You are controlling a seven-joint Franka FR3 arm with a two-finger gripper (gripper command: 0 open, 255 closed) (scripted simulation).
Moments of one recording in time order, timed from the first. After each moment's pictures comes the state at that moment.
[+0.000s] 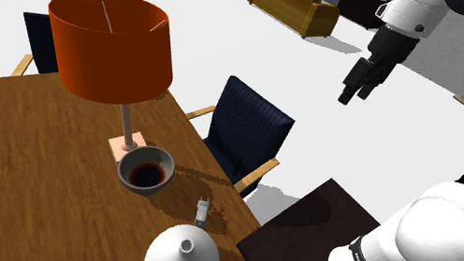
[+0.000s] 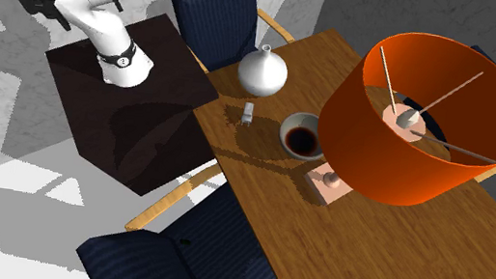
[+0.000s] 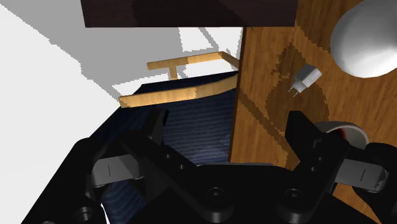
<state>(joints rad) -0.02 -0.81 -0.02 -2.36 0.06 1.53 -0.02</state>
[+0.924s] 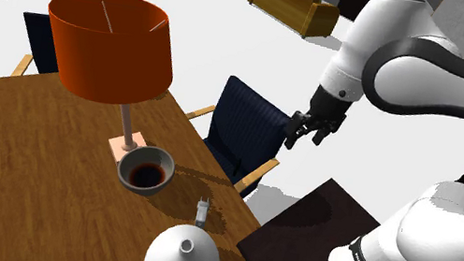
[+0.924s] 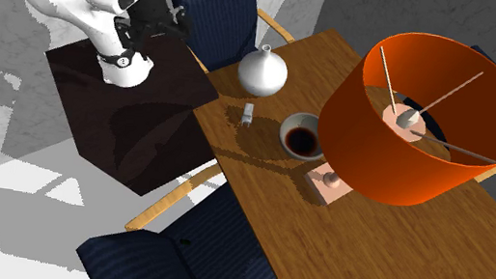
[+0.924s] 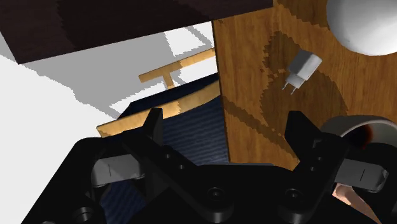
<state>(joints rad) 0.00 -0.82 0.24 -2.66 0.23 1.87 0.33</state>
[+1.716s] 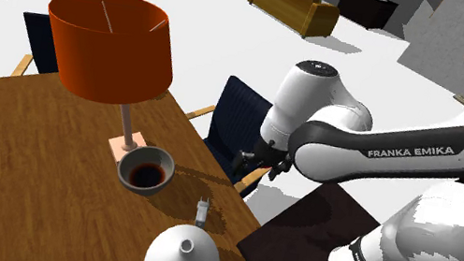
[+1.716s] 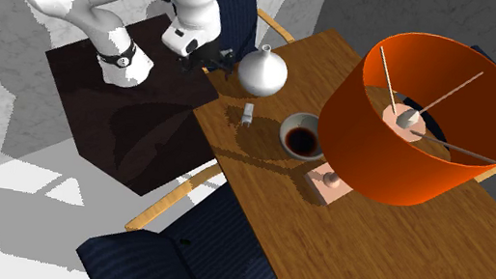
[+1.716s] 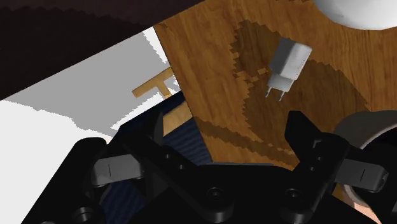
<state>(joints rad) -0.02 -0.50 0.57 -2.73 0.36 2.30 0.70</state>
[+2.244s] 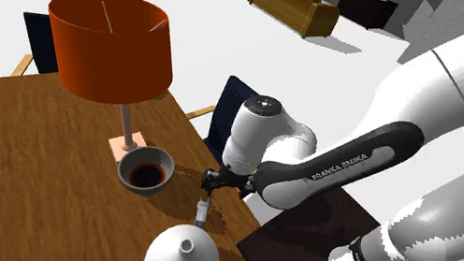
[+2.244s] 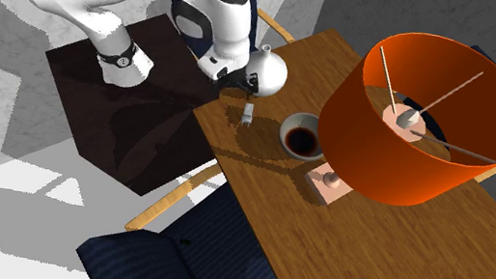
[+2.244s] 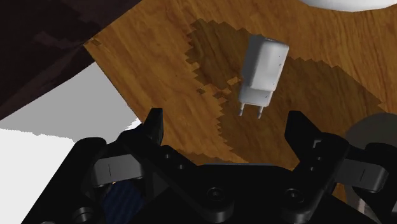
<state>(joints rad) -0.21 -0.06 0.84 -2.63 0.05 2.61 1.16</state>
